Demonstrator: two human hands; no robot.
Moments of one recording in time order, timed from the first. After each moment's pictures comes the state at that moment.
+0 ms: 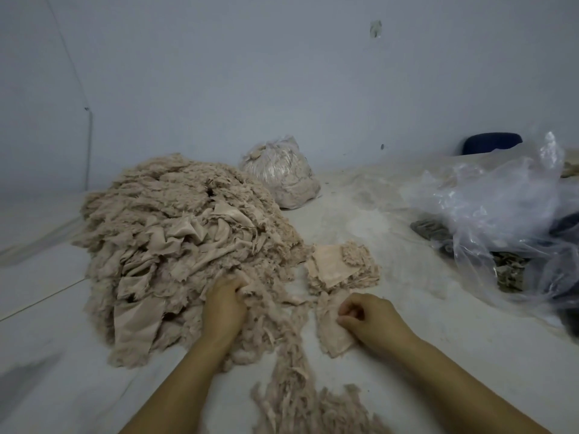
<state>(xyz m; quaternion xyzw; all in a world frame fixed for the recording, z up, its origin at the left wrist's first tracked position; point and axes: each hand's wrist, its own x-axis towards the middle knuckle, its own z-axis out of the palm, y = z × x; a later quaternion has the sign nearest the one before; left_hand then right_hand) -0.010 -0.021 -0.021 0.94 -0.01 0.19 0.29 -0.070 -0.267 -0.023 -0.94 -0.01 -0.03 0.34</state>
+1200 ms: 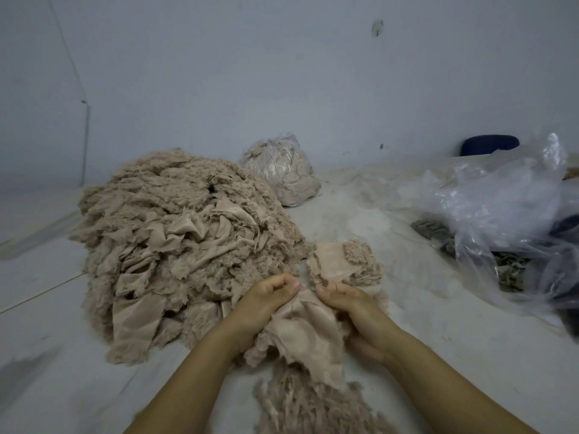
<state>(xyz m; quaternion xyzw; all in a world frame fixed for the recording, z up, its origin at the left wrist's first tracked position) -0.043 -0.049 0.007 0.69 -0.19 -0.14 0.68 -0.078 -0.227 -0.004 -0.59 -0.01 0.10 0.80</state>
